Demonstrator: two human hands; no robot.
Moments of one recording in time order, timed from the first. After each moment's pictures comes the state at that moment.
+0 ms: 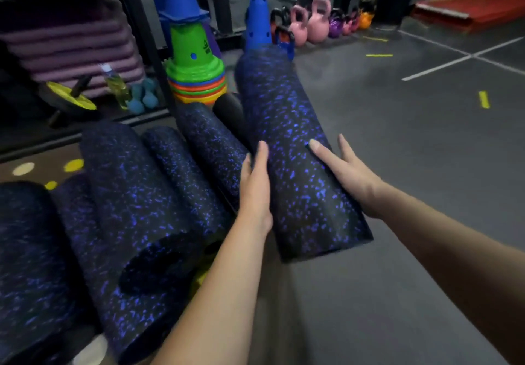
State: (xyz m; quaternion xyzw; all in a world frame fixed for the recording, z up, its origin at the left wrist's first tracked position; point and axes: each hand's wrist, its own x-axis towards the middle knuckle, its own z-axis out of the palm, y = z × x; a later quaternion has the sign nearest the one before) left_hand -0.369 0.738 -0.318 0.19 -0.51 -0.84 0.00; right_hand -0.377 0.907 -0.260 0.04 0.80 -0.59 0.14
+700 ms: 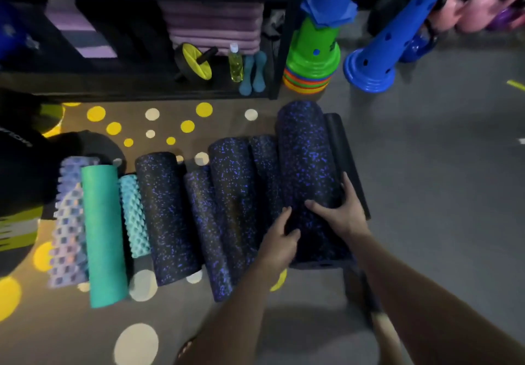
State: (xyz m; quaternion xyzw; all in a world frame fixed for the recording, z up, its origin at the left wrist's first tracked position) left_hand -0.368 0.554 -0.109 0.37 -0.59 -0.69 -0.18; right_hand -0.494 0.672 -0.075 0.05 0.88 -0.39 0.27
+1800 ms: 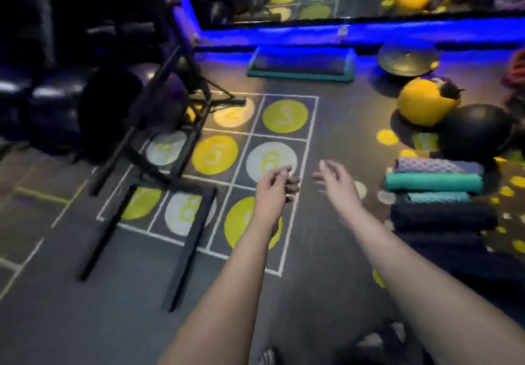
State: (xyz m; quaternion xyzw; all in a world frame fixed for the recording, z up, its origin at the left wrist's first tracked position) left_hand -0.014 1.014 0.445 0.70 -0.08 -0.32 0.63; right_hand -0.088 0.882 0.394 -0.62 0.43 -0.14 0.64
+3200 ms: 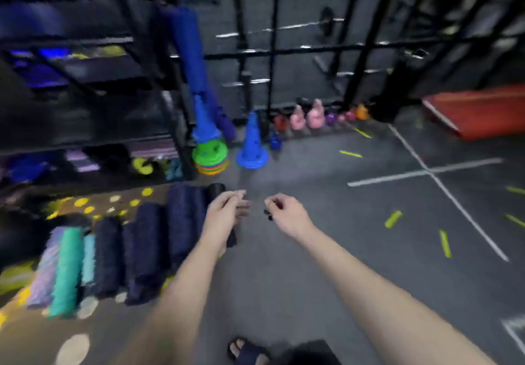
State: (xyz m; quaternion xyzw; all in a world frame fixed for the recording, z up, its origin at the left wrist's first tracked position) left_hand -0.377 1.085 0.465 0.32 -0.62 -0.72 0.08; right_hand -0.466 1.221 0.442 -0.13 0.87 -0.42 0.23
